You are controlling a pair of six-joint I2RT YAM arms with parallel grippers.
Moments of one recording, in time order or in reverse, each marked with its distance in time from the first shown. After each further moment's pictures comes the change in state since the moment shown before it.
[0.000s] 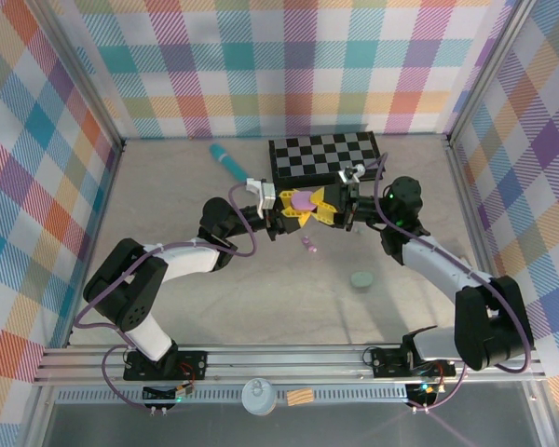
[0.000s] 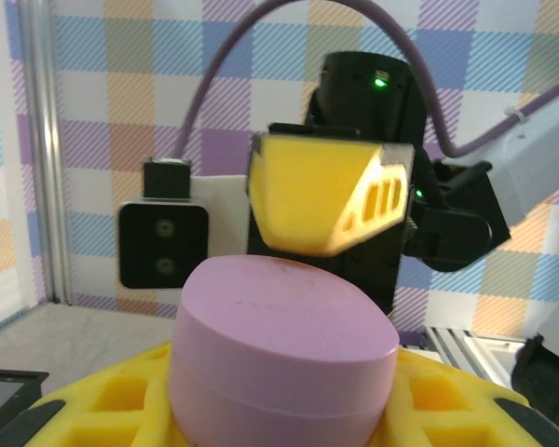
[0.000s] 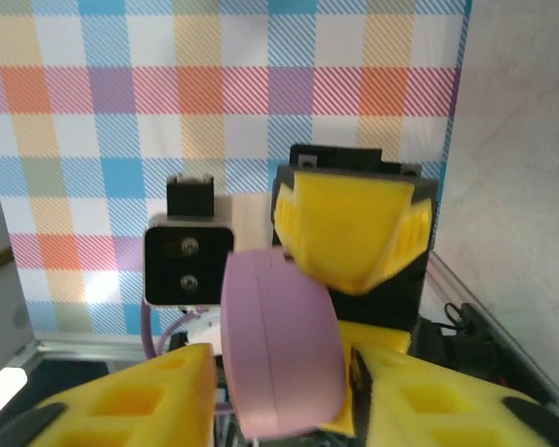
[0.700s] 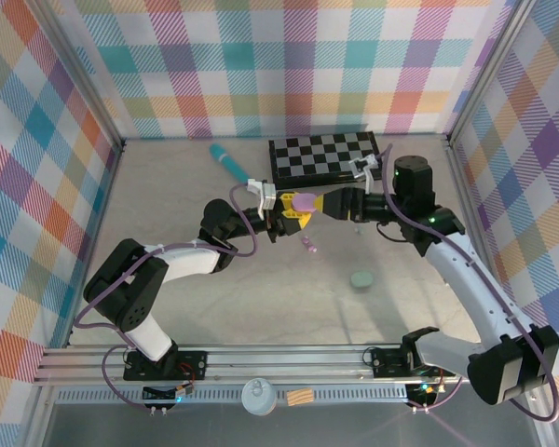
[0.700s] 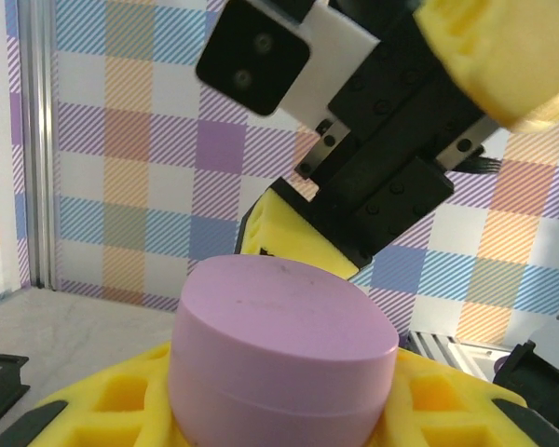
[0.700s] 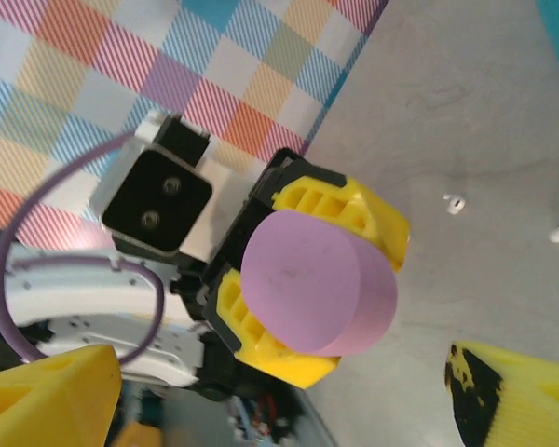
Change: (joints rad) left arm -0.005 0.000 -0.012 0.000 -0.015 -0.060; right arm 0.039 -0.184 0.337 -1.105 0.242 -1.124
